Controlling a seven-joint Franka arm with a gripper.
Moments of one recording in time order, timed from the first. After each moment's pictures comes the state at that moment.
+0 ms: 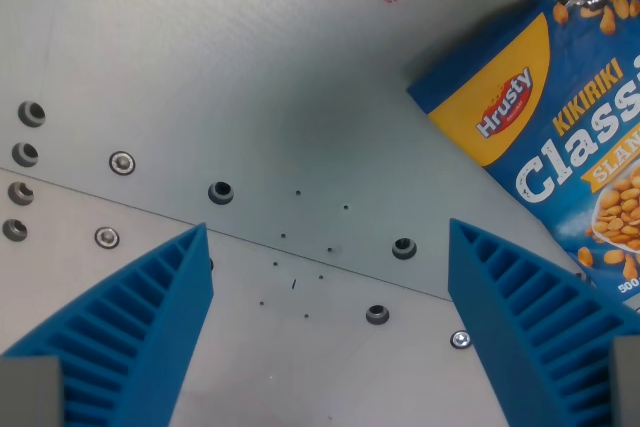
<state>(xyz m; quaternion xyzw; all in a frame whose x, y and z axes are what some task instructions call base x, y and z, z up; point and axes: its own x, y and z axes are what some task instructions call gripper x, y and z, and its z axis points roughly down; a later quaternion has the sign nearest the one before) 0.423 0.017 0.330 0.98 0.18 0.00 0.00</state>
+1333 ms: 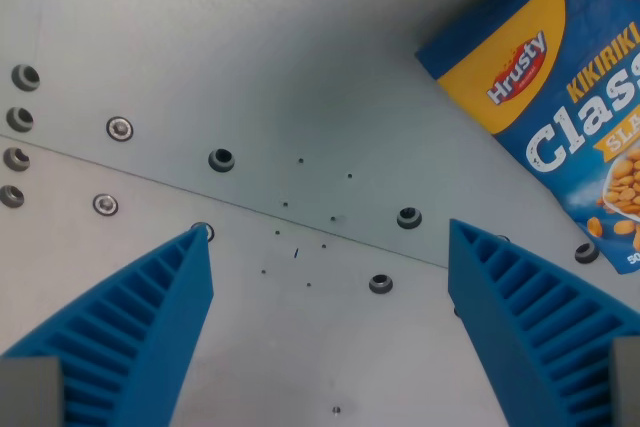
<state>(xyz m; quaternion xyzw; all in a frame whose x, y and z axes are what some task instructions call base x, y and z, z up) 0.416 0.015 0.324 0.98 0.18 -0.04 0.00</state>
